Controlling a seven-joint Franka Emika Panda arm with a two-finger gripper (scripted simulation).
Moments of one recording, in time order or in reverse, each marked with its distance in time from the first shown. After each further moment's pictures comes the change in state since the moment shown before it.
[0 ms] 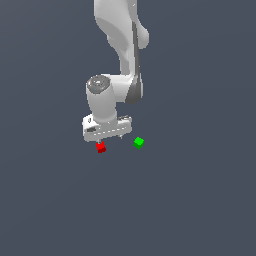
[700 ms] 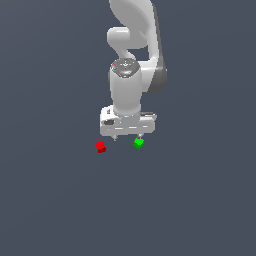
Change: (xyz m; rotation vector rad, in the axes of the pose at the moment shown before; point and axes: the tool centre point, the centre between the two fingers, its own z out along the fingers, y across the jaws) arm 0.053 -0.071 -0.059 0.002 0.029 0.182
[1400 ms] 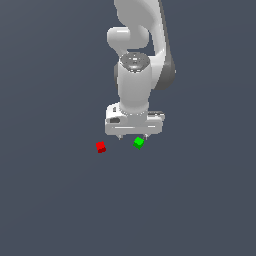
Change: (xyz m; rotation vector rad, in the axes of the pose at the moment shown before) arm 0.015 -0.021 -0.017 0.000 0.008 0.055
